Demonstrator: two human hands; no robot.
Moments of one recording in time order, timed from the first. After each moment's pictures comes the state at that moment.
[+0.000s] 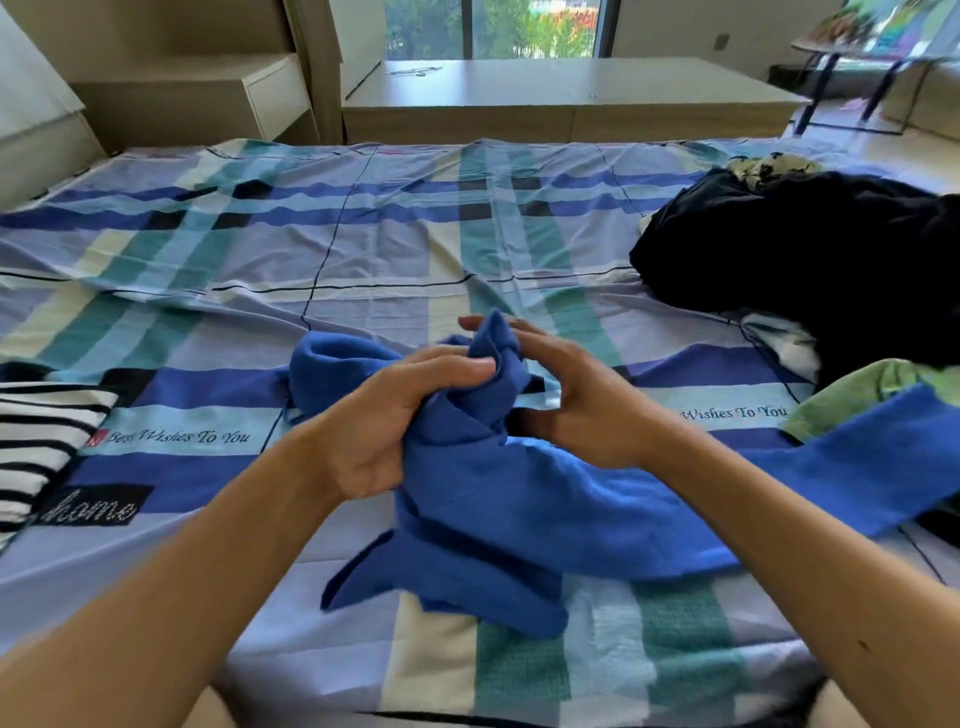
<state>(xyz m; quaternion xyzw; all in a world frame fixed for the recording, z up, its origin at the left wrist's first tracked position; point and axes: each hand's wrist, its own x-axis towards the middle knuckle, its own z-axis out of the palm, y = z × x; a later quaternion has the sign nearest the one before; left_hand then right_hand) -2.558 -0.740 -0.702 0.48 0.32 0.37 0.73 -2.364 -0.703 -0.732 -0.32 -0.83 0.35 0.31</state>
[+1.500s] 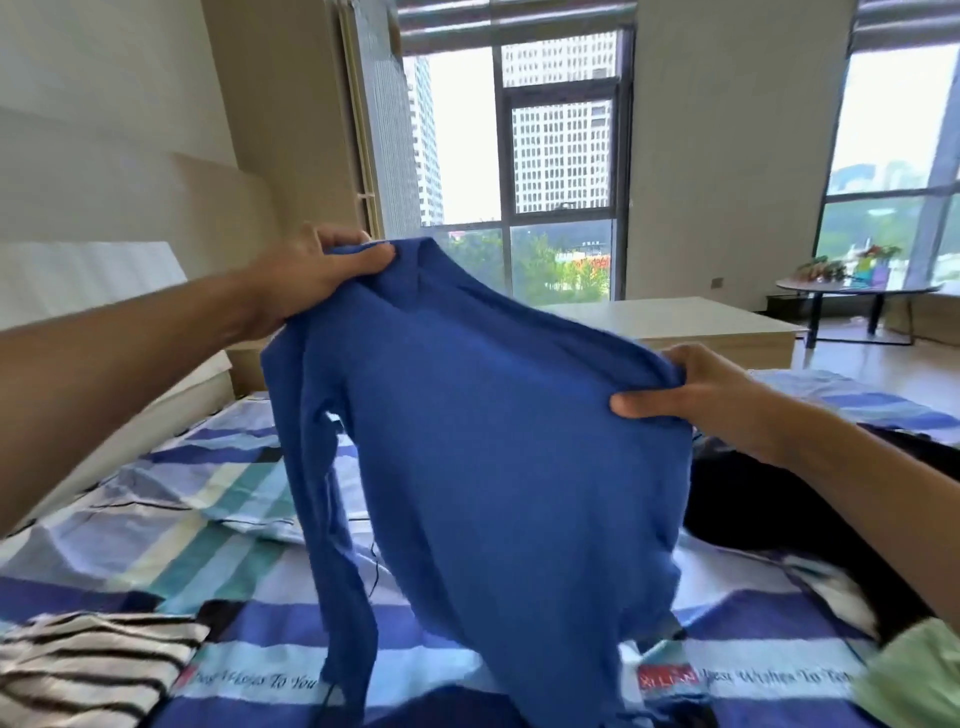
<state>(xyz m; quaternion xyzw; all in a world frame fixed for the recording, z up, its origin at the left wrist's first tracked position) -2.665 -0.655 -0.417 0.75 0.48 0.43 0.17 -2.299 -0.650 -0.525 -0.43 -0.75 0.32 0.40</state>
